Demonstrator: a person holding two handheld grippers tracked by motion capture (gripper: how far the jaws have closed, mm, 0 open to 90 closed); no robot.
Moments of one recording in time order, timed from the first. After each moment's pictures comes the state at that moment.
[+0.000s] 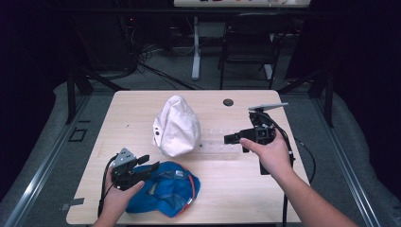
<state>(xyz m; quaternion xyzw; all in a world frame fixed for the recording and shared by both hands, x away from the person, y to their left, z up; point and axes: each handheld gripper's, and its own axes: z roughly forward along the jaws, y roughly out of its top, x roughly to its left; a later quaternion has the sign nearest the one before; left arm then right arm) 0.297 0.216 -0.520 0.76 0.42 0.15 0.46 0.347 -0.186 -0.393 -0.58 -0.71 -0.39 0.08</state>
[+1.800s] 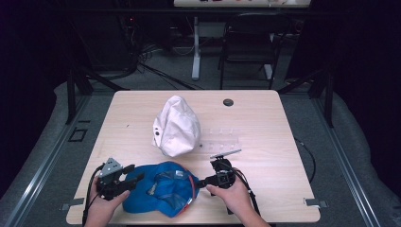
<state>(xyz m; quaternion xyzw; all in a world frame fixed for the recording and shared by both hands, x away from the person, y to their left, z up) 0.280 0.252 -0.538 0.78 0.44 0.17 0.41 0.309 -0.103 -0.537 -0.54 -0.76 -0.34 0.14</state>
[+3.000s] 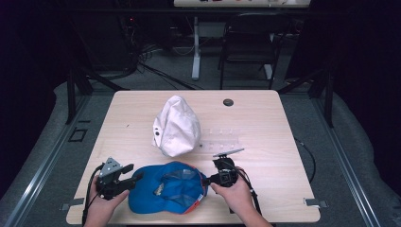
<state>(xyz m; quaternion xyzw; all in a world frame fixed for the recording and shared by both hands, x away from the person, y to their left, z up) 0.281 0.253 -0.540 0.78 0.44 0.17 0.41 0.309 -0.111 -0.531 -0.56 -0.75 -0.32 0.11</state>
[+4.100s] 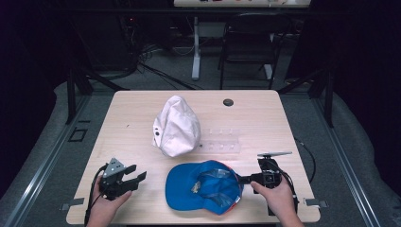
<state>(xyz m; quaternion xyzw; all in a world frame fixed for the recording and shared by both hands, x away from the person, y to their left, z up) 0.281 0.246 -0.543 0.79 0.43 0.17 0.40 0.296 -0.225 -0.521 -0.63 -0.69 -0.34 0.10</state>
